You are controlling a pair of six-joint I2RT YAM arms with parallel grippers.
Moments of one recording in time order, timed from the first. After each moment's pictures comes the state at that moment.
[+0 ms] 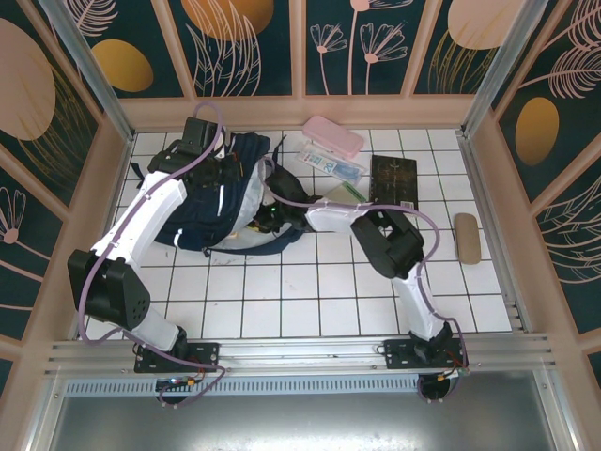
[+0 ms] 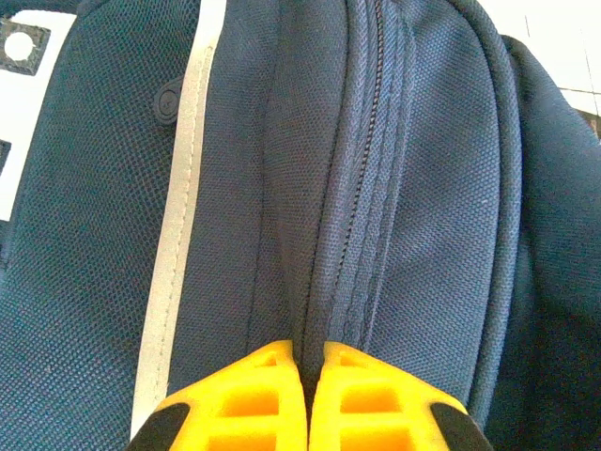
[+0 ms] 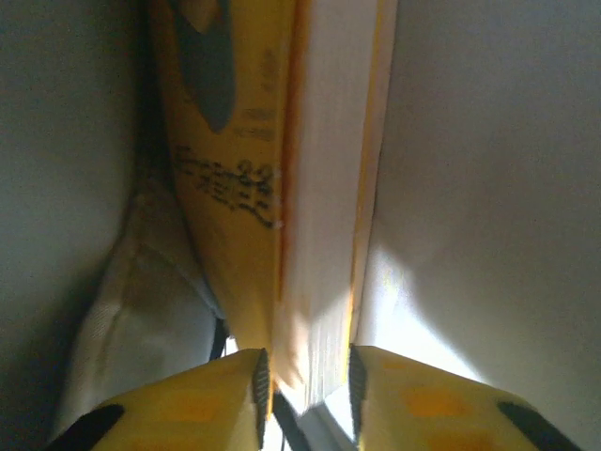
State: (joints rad) left arm -0.30 1.57 1.47 -0.75 0.14 -0.42; right arm 0.82 2.23 1.52 0.05 -0.57 0.98
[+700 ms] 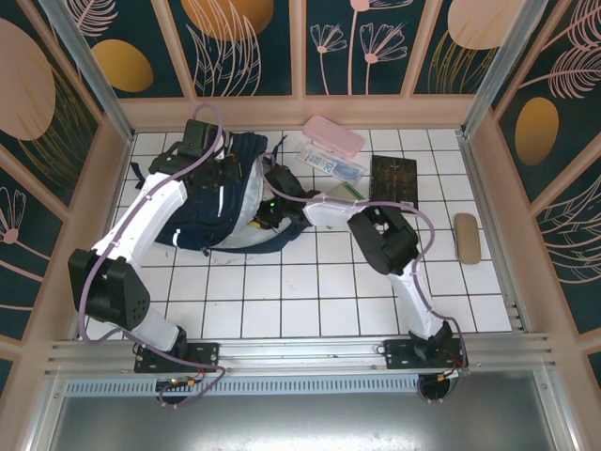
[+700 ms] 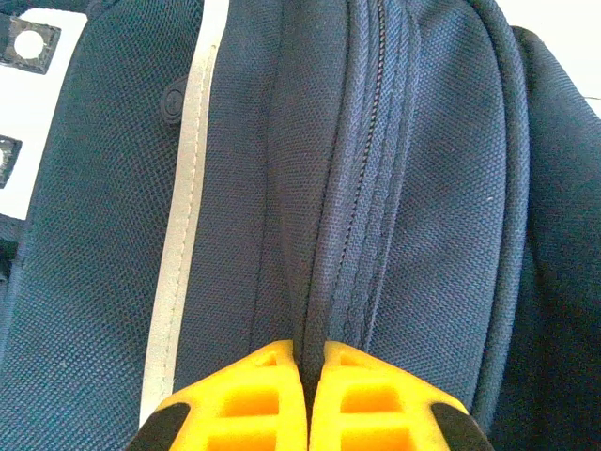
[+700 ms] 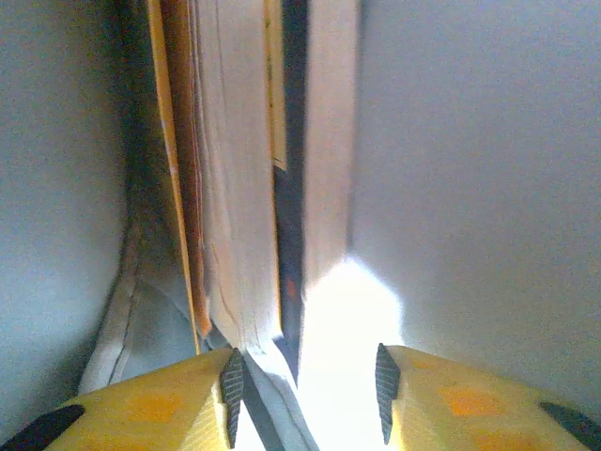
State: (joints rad) left arm -0.30 1.57 1.44 -0.72 0.10 -0.41; right arm 0.78 2.23 1.56 -0.01 -0.57 0.96
